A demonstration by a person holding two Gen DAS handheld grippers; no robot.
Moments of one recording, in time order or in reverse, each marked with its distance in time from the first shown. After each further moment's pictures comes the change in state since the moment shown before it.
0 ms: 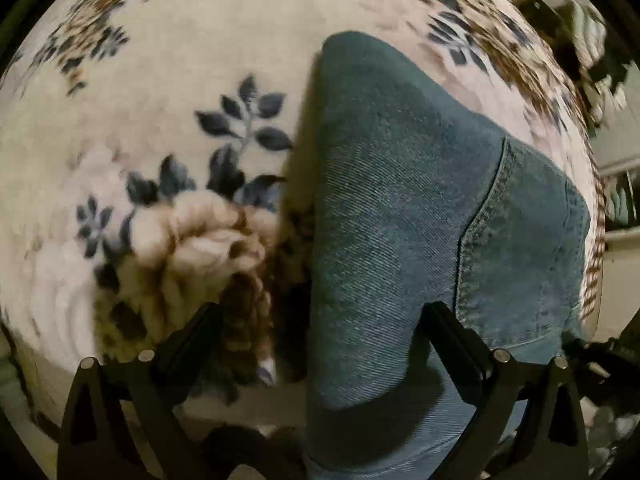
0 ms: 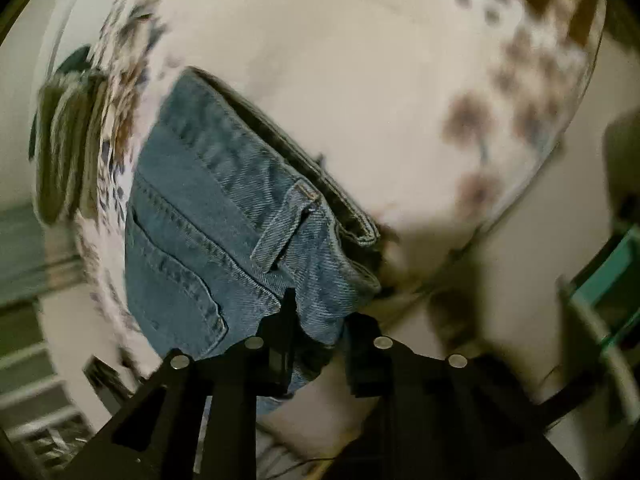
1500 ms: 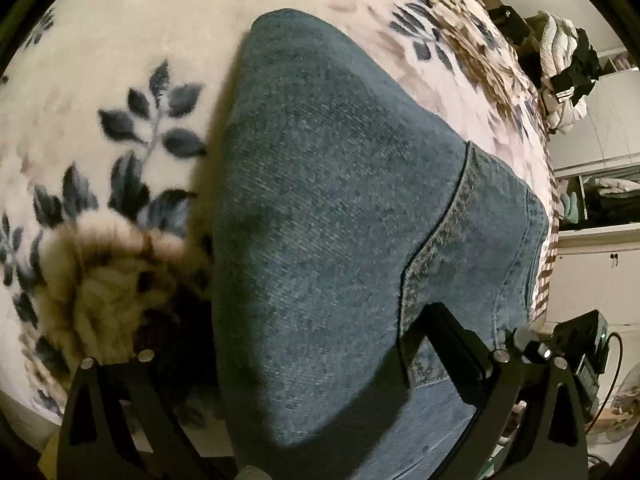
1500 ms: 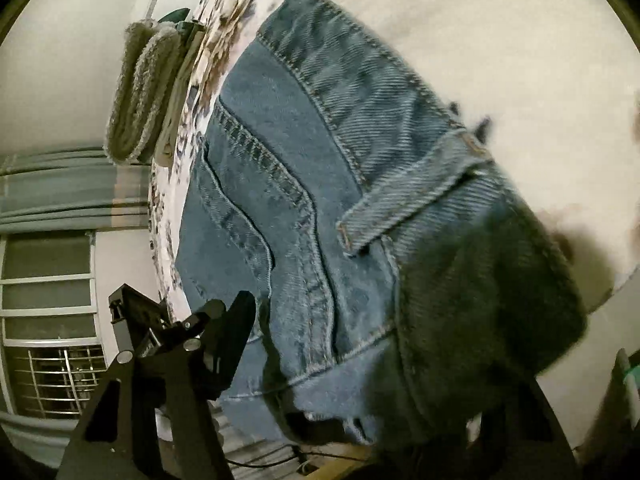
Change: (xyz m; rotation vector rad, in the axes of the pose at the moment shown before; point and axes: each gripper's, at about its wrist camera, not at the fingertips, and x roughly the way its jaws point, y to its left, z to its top) left arm 0.014 -0.002 0.016 -0.022 0.040 -0.231; right arm 0.060 0.037 -0.014 -0.201 0.020 0.343
